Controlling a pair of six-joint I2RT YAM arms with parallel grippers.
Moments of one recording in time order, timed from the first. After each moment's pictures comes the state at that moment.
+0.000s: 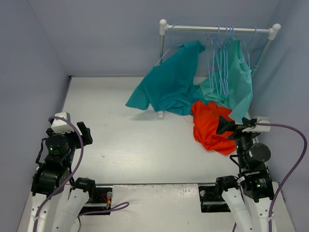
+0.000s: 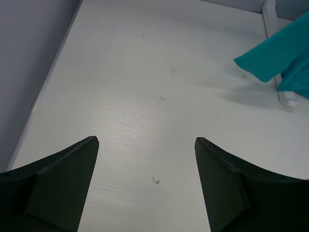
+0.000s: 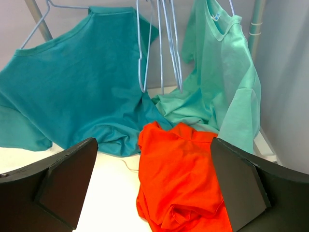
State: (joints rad) left arm -0.16 0.46 0.88 -0.78 -0.27 -0.22; right arm 0.15 0.30 0.69 -0.30 0.15 0.13
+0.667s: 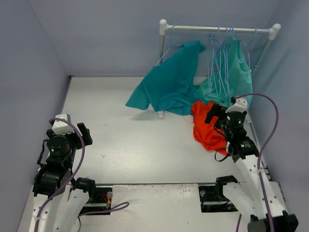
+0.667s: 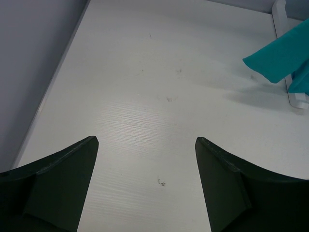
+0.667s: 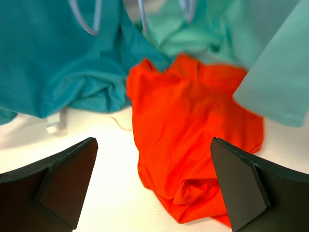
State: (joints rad) left arm -0.16 0.43 0.84 -0.75 -0.30 -0.21; right arm 0.15 0.75 0.69 -0.29 0.20 0.30
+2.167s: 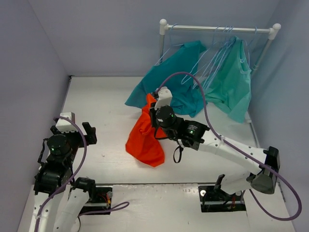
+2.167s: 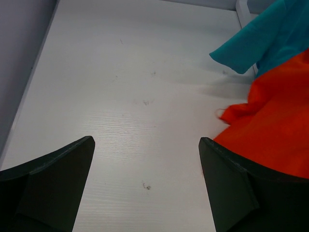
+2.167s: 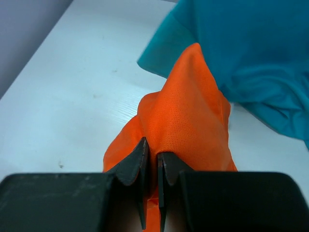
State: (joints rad) left arm -0.17 0.44 0.83 -0.70 -0.15 -0.18; right arm 1.05 1.36 1.24 -0.26 0.55 0.37
